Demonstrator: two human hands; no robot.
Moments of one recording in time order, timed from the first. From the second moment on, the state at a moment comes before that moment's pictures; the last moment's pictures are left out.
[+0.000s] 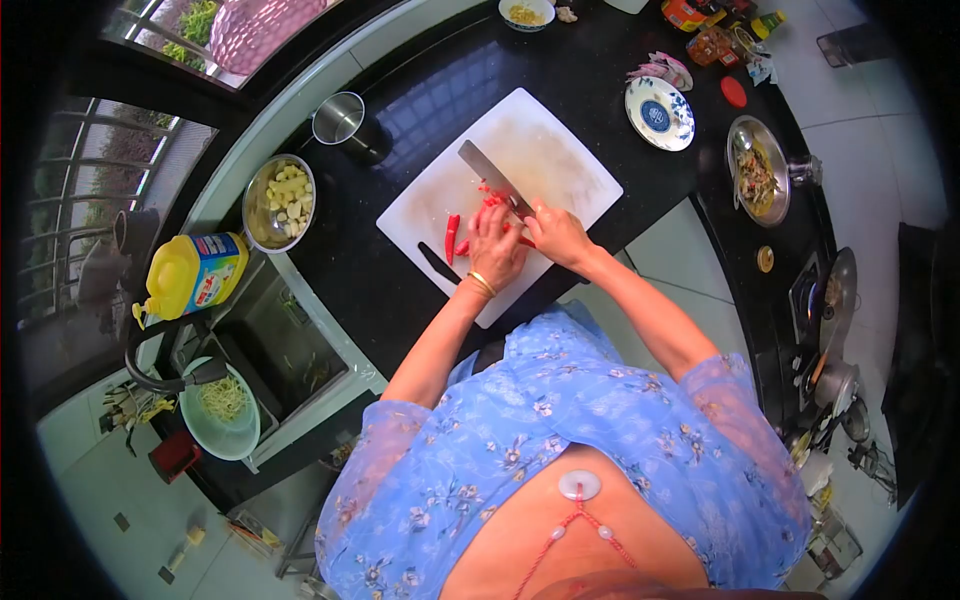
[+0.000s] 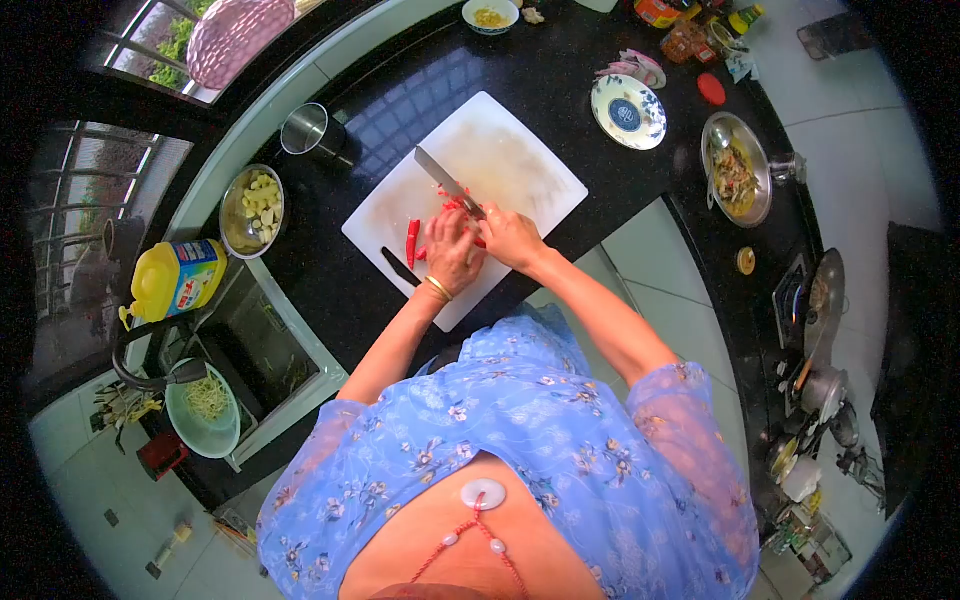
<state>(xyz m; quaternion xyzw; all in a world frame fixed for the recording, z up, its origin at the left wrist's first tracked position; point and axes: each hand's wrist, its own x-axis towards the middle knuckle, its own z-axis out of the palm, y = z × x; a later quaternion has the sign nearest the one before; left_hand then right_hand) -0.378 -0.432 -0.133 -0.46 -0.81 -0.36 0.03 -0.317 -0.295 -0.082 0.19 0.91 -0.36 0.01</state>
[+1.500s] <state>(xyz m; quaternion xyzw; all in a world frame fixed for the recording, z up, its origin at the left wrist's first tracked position) -0.409 -0.447 -0.177 -0.40 -0.81 -0.42 0.10 -0.320 -0.326 -0.094 0.09 0.96 -0.22 0.11</state>
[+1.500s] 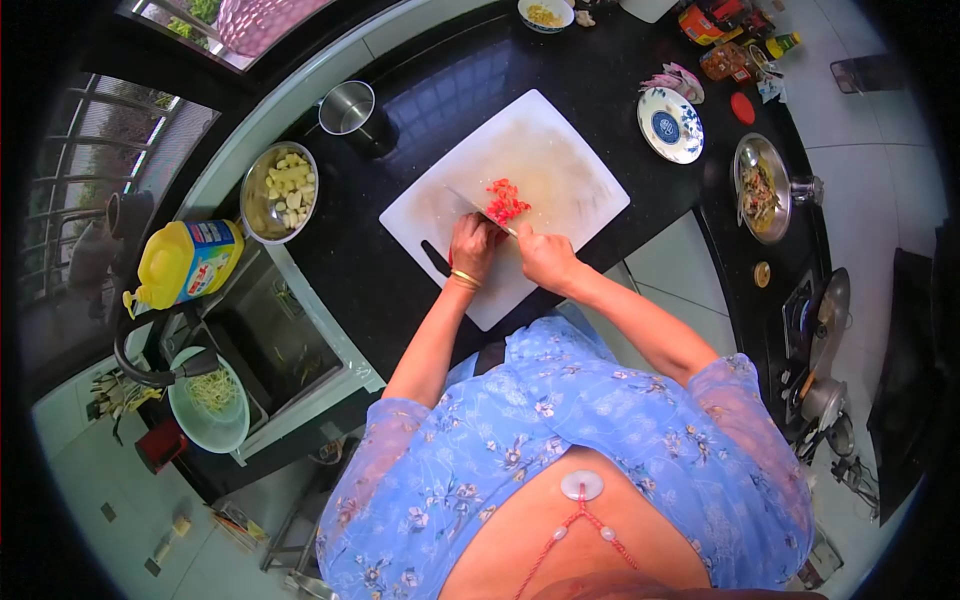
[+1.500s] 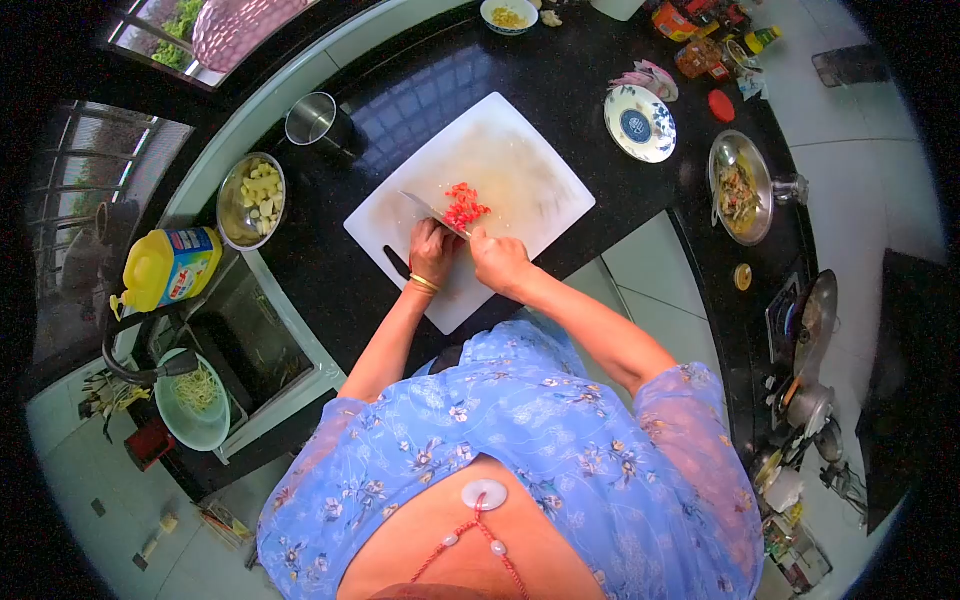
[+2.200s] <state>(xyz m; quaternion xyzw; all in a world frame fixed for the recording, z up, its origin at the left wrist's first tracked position) -0.410 -0.447 -0.180 -0.40 -0.79 -0.45 0.09 -0.346 -0.339 -0.113 0.16 0.95 -0.26 0.08</state>
